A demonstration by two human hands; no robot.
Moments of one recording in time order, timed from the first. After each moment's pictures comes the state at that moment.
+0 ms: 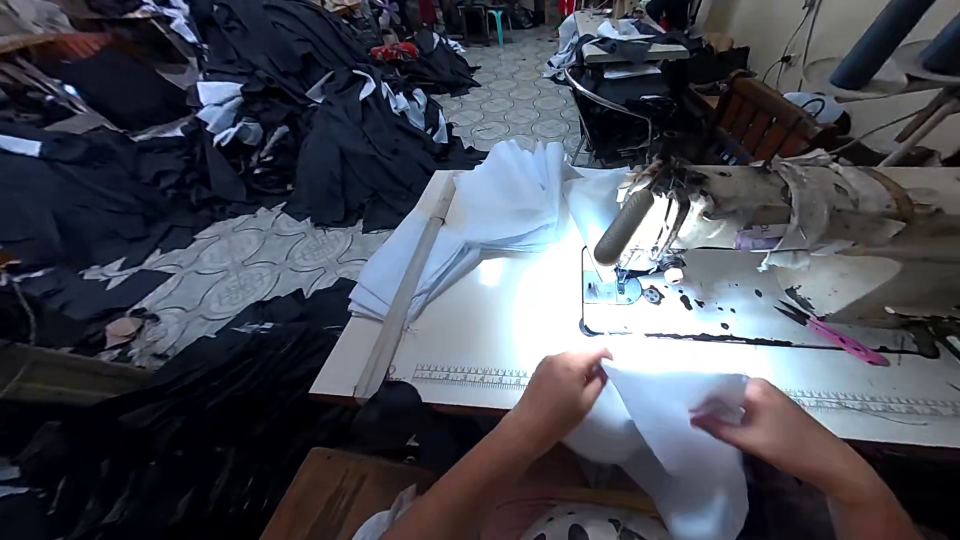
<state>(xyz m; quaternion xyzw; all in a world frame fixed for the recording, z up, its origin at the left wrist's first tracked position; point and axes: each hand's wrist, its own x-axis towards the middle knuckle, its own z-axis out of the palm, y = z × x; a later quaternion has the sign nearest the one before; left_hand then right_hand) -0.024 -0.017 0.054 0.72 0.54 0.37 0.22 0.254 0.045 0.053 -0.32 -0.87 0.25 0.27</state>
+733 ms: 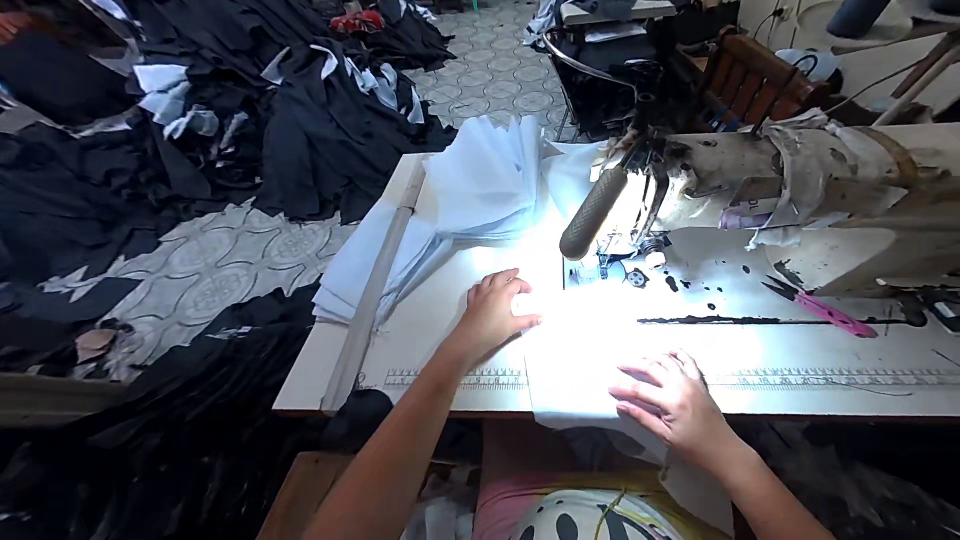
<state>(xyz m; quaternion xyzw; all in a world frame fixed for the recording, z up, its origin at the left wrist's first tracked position) -0.105 0.063 0.038 0.66 0.69 0.17 0.25 0.206 0.038 -0.018 -0.31 -0.90 0.12 0.29</state>
